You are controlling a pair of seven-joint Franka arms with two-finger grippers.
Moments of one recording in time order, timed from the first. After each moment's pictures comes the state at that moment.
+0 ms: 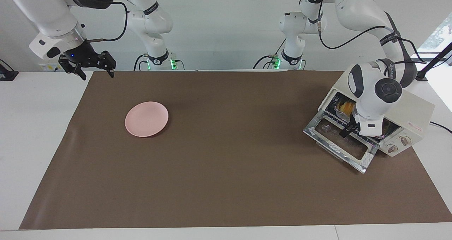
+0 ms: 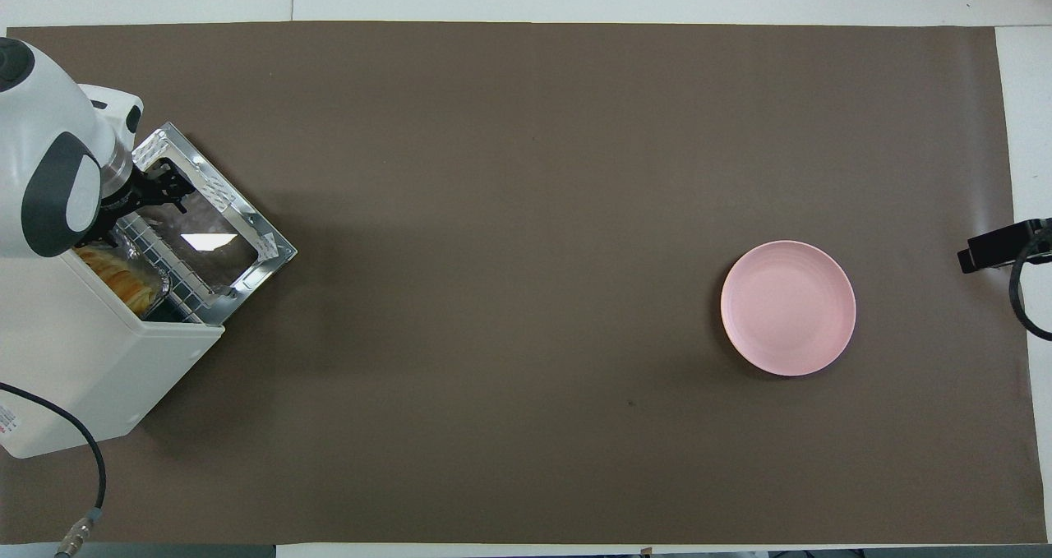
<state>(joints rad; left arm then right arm) -0.13 0.31 0.13 -1.76 0.21 1.89 -0.63 -0.13 -0.06 0.02 -1.65 -0.01 1.49 -0.21</state>
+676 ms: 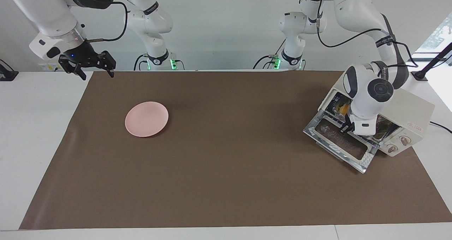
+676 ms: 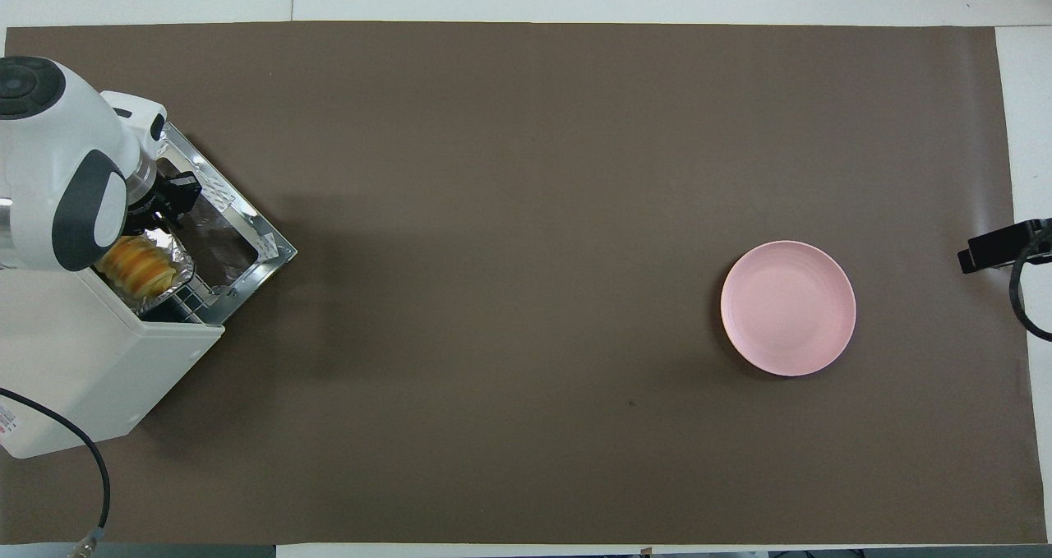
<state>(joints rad) -0.17 0.30 0.13 -1.79 0.21 1.96 -0.63 -0.13 -0.06 0.02 -1.65 -0.01 1.49 -0.21</state>
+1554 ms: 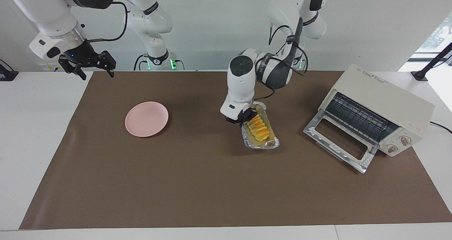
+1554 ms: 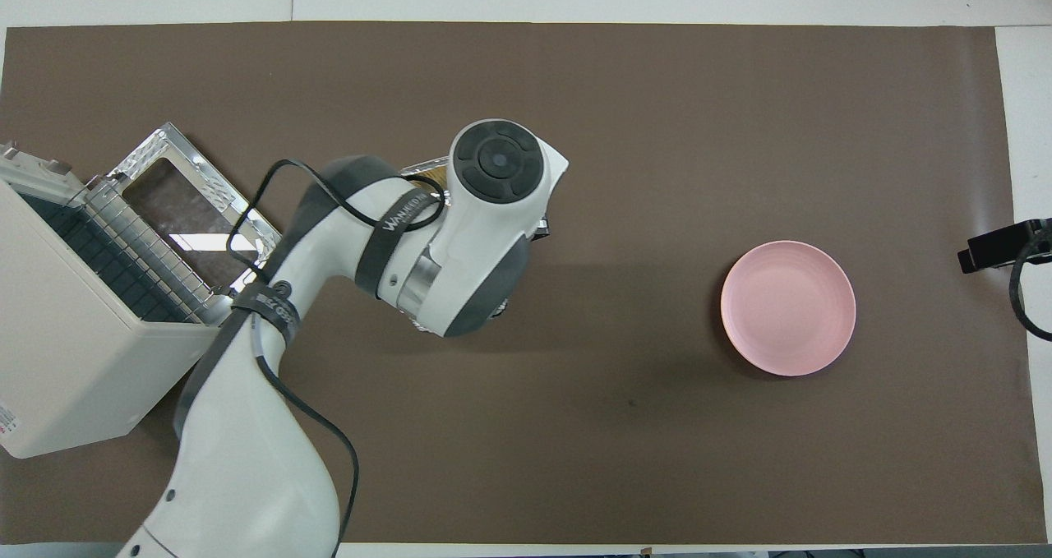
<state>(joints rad) -0.81 0.48 0.12 -1.52 -0.04 2.00 -0.75 -0.13 -0.06 0.02 -1.65 -0.01 1.49 -0.21</state>
